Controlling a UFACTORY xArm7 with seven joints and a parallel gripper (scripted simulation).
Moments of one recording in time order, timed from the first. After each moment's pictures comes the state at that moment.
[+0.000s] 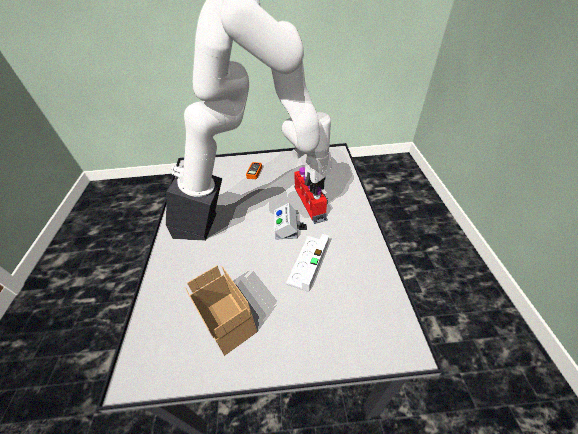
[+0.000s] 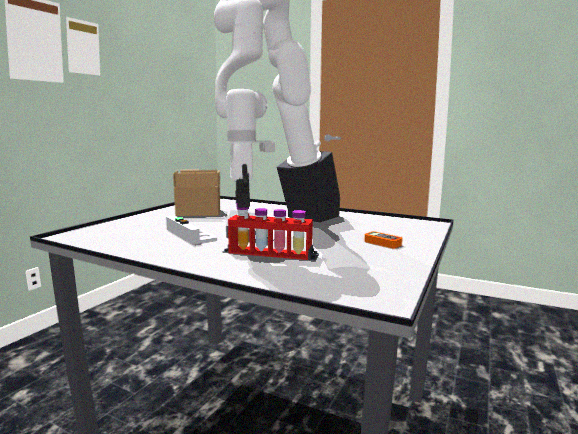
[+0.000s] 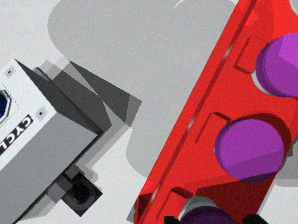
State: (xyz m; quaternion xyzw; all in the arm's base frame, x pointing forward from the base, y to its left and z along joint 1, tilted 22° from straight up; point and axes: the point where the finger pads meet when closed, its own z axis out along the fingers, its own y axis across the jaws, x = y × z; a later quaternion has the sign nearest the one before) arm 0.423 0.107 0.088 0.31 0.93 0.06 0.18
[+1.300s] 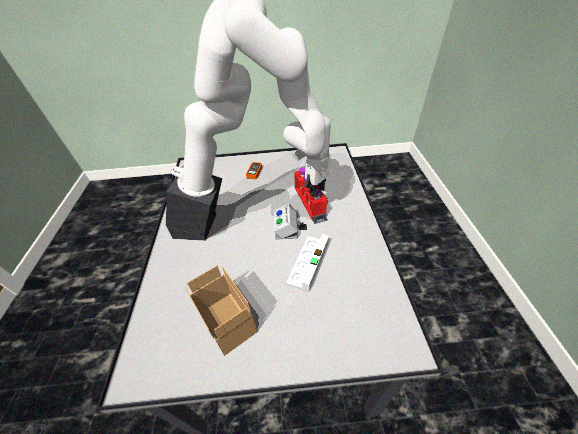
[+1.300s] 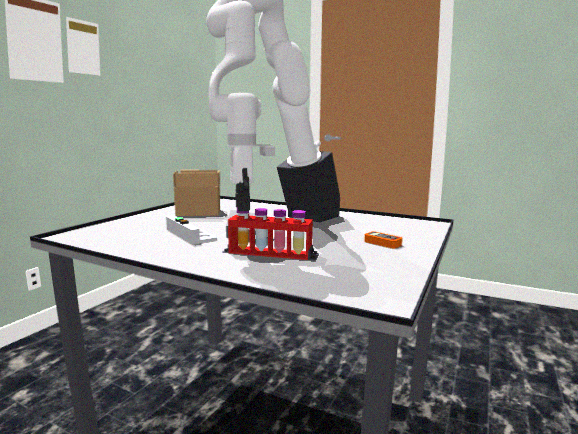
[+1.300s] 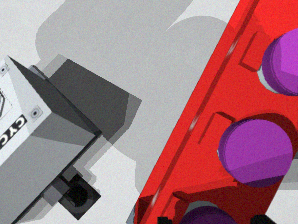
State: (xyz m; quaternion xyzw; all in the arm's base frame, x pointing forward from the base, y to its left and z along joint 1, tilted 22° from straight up) arm 0.427 0.107 0.079 0.31 0.93 0.06 0.18
